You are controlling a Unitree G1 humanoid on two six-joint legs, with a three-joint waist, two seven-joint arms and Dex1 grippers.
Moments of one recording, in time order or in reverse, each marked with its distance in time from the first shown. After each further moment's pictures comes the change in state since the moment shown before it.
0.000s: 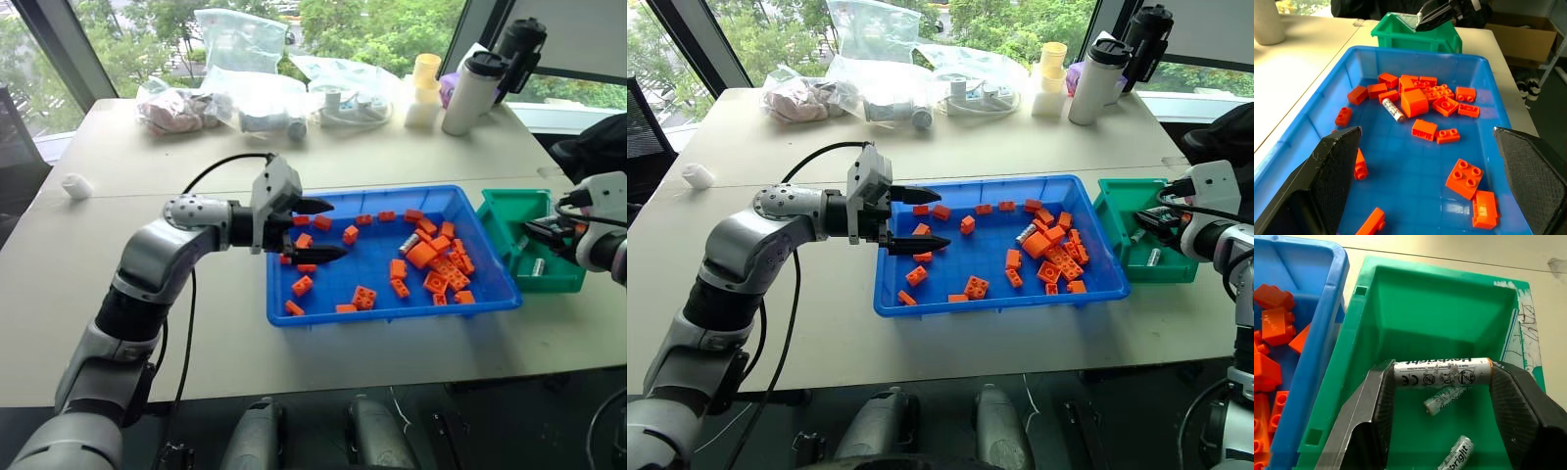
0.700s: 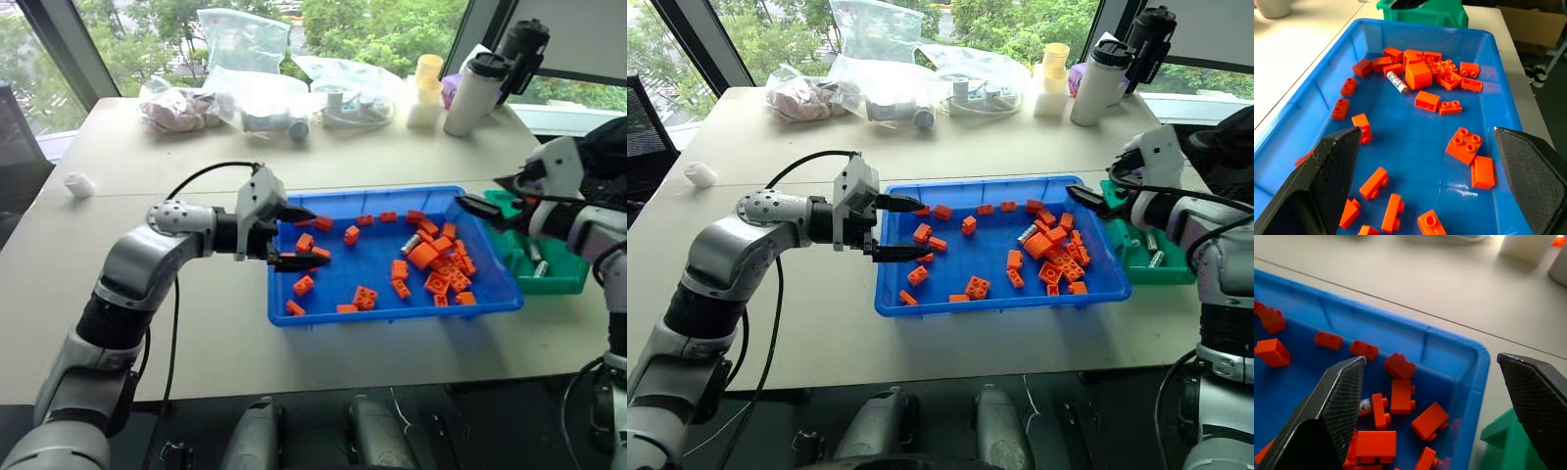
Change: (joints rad) left arm 0.054 0.087 0.029 -0.046 -0.001 0.029 -0.034; right arm -0.134 0.078 0.242 -0.095 0.101 -0.084 0.149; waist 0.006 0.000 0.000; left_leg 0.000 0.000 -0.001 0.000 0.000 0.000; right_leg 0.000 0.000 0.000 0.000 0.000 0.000
